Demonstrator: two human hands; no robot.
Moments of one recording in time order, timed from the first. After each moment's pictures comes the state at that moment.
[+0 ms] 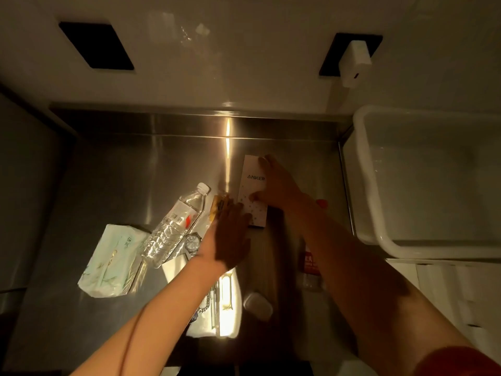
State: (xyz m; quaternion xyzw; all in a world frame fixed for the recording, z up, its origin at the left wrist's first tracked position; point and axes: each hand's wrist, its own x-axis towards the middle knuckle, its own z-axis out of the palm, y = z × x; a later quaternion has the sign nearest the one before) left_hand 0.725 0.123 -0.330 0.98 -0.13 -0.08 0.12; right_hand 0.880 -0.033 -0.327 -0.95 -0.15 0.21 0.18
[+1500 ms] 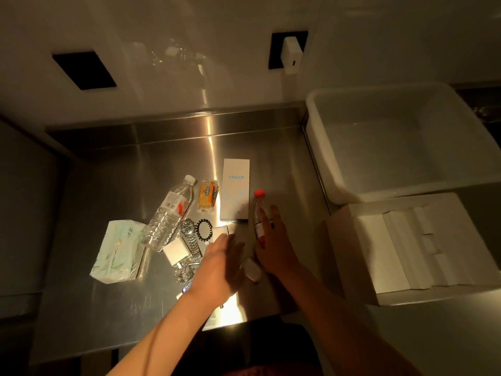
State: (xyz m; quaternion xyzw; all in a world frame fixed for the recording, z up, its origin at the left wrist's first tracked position) left_hand 0.591 0.119 -0.326 0.93 -0.07 -0.13 0.35; right_hand 0.638 -0.068 -0.322 -0.94 -0.02 0.12 0.32
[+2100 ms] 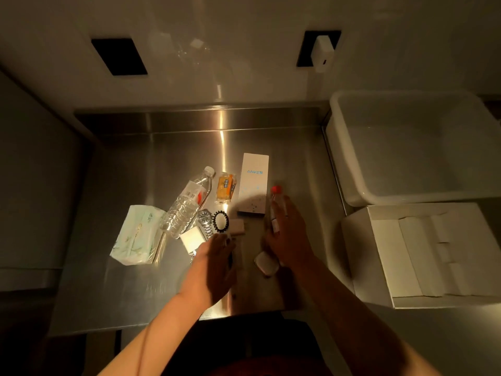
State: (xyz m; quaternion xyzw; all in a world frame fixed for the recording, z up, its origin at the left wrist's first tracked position) left_hand 0.562 0.175 -0.337 0.96 -0.09 -0.08 0.26; right_hand 0.649 -0.062 -0.320 -0.97 -0.07 0.06 0.23
